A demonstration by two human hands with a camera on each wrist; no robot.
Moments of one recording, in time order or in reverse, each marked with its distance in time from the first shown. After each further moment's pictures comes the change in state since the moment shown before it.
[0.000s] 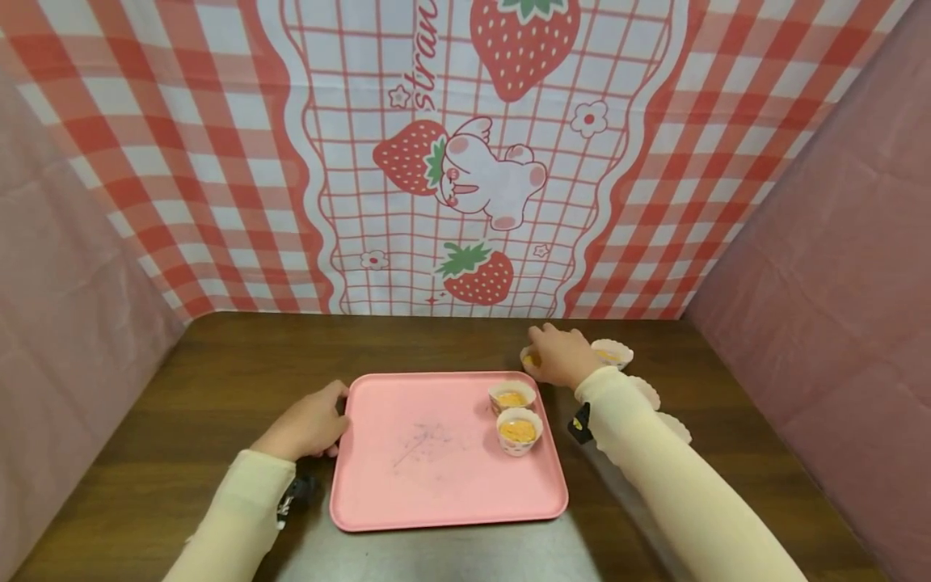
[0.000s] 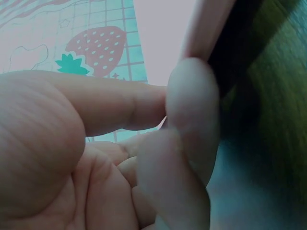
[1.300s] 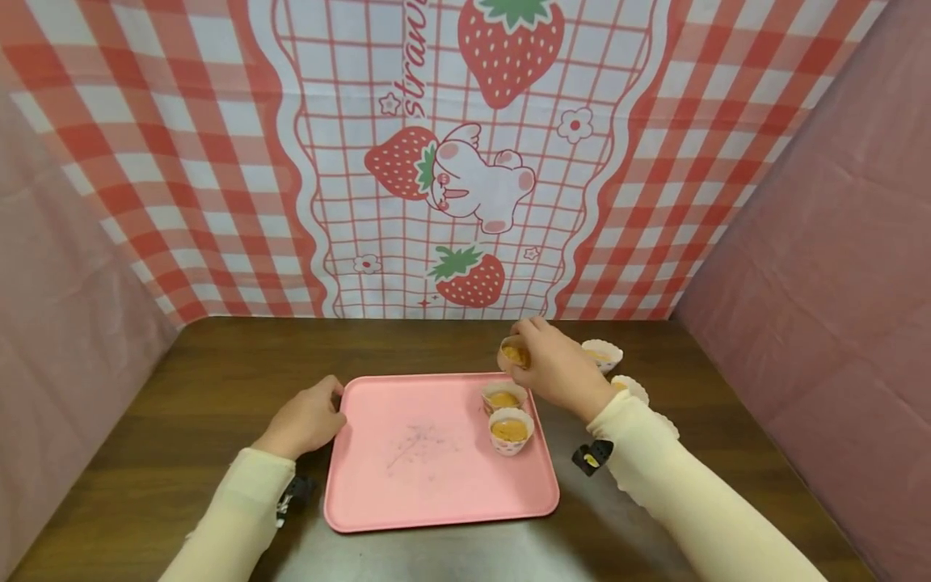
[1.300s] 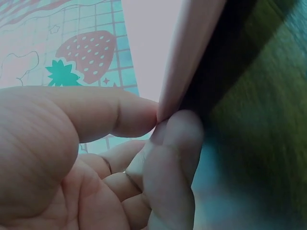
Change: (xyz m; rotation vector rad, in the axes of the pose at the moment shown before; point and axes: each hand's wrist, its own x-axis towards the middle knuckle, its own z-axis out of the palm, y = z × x) left_hand 0.006 0.002 -0.001 0.110 0.119 0.041; right_hand -0.045 -0.038 -0.037 0.264 0.230 -0.030
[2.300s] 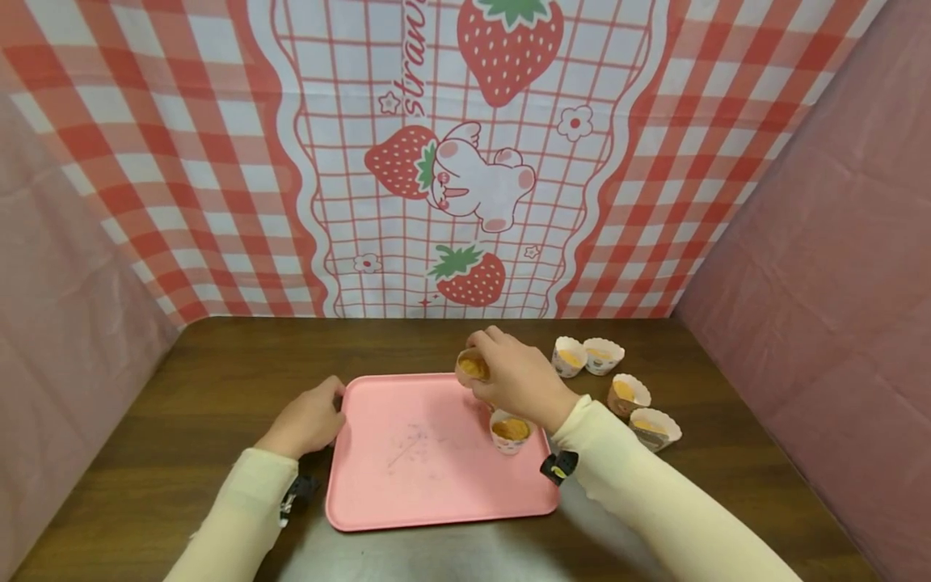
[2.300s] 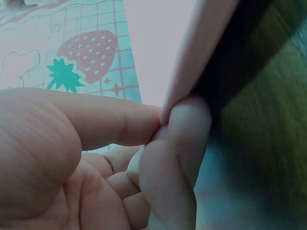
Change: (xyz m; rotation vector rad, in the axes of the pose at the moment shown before) left_hand -0.002 0.005 0.000 -0.017 -0.028 -0.006; right_hand 0.009 -0.045 0.021 -0.037 -0.022 -0.110
